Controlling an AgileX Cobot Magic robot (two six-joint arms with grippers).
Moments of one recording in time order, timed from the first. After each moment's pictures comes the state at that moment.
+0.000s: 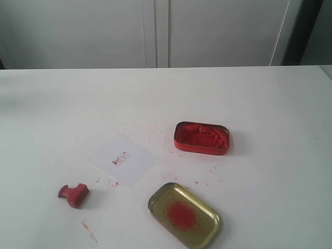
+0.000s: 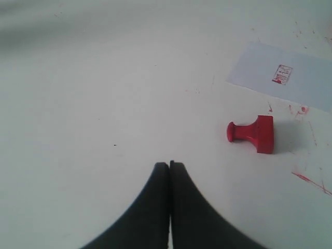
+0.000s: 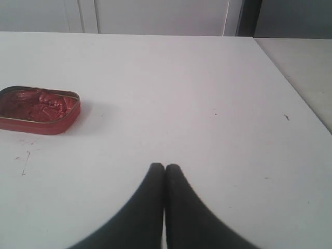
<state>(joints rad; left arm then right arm) -0.02 0.16 -0.23 -0.20 0.66 0.25 0.01 0.08 -0.01 -0.05 0.30 0.06</state>
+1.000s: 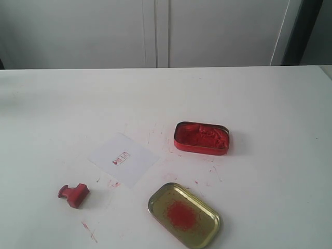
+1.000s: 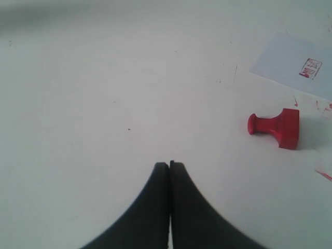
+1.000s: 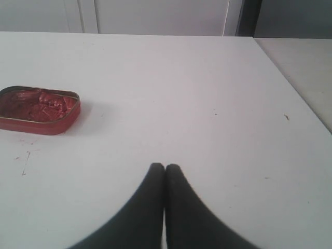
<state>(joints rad) -0.02 0.13 -0.16 -0.10 0.63 0.13 0.01 0.08 -0.01 -0.05 0.30 0.06</state>
